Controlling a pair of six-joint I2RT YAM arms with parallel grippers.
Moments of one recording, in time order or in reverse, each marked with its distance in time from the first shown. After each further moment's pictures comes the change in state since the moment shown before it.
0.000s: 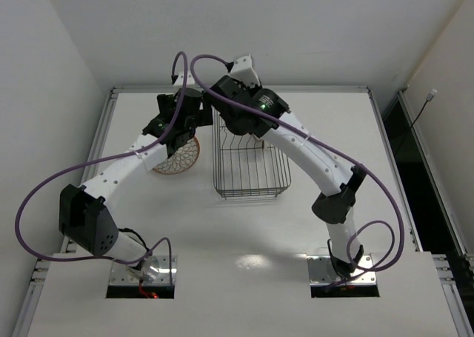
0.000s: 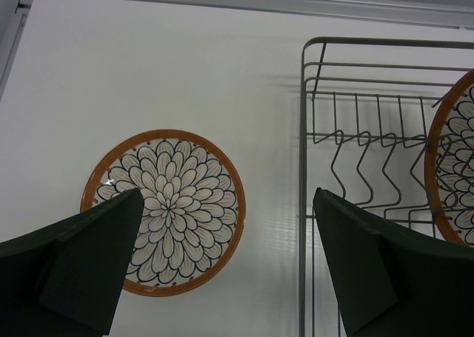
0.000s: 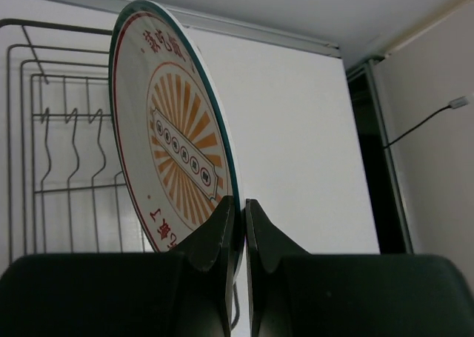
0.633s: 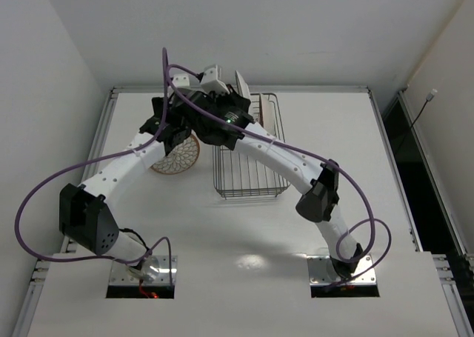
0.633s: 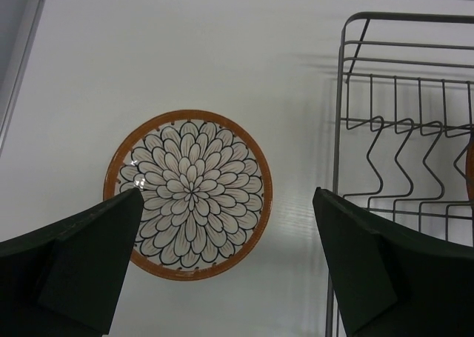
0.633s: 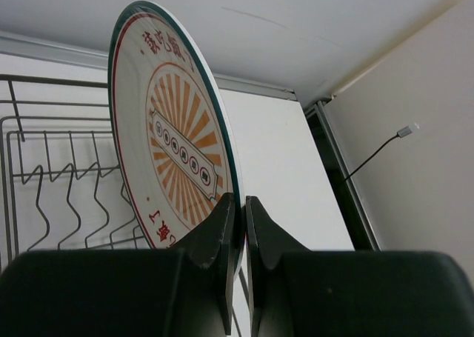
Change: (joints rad) left arm 0.031 0.002 0.000 -0.069 -0.003 -0.005; right arm 0.066 0.149 -0.080 0.385 0.301 -0.227
